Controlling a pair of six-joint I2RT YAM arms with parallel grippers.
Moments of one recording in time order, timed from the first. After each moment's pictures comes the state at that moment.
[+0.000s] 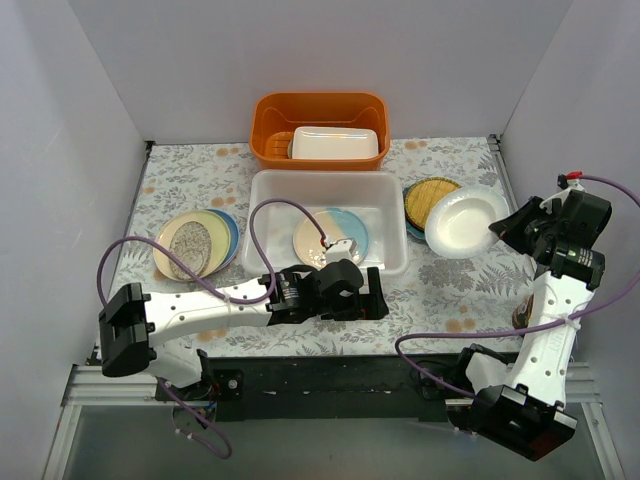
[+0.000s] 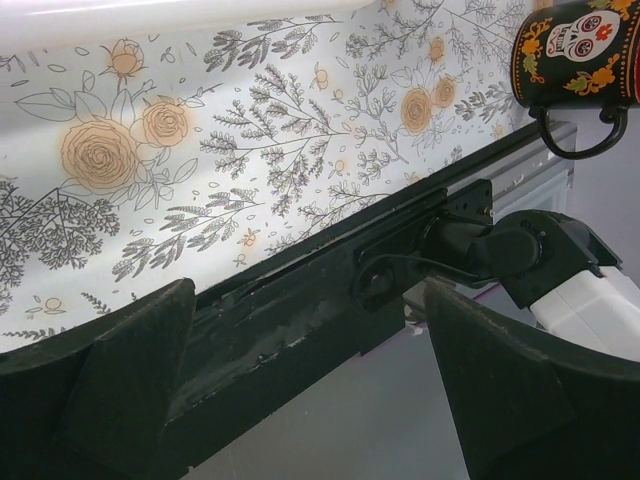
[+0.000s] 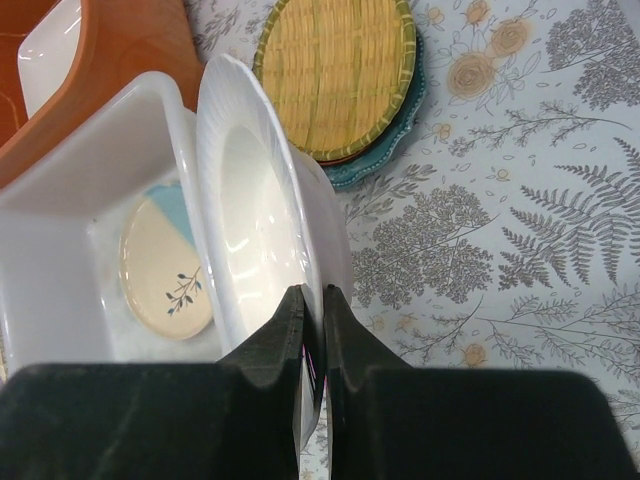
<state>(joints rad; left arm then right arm) -1.26 1.43 1.08 -0.41 -0.20 -1.10 -0.43 0.94 1.11 -0.82 -0.41 0.33</state>
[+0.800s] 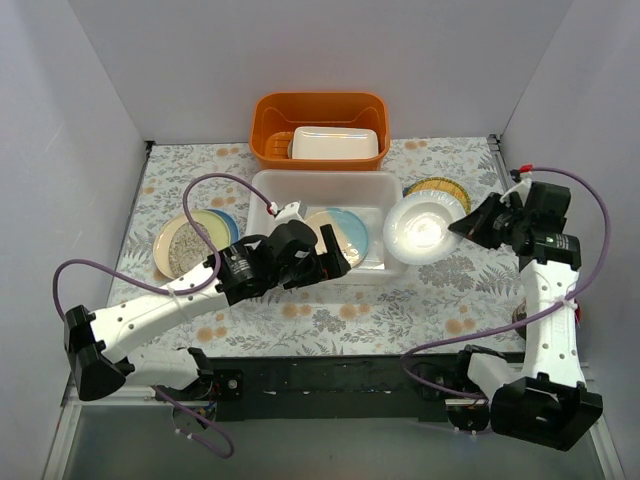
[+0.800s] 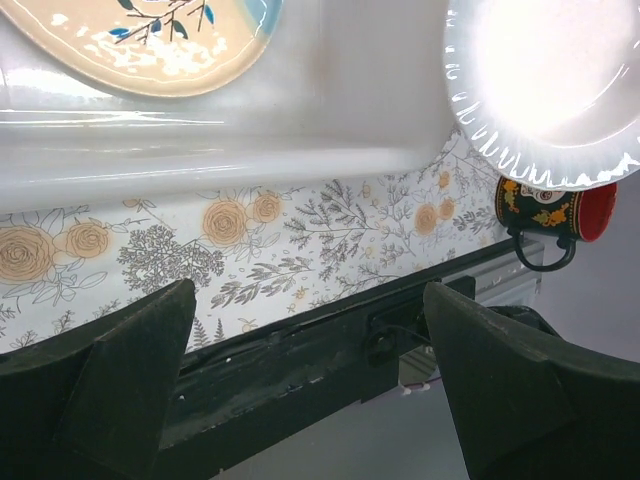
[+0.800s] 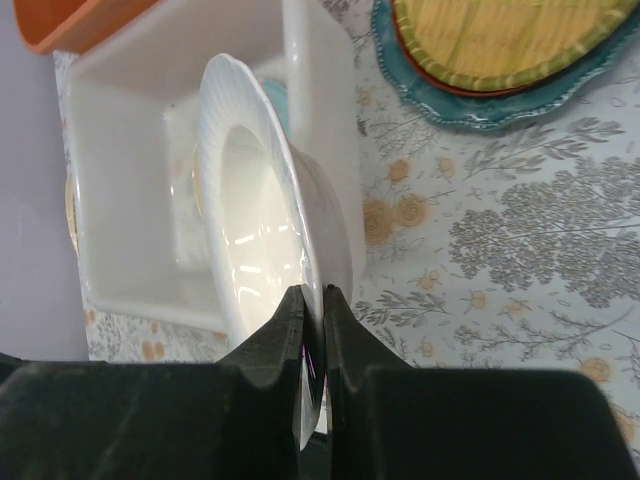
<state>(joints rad) -1.04 1.22 1.14 -0.64 -0.25 -1.07 -0.25 1.01 1.07 -0.78 -0.58 0.38</state>
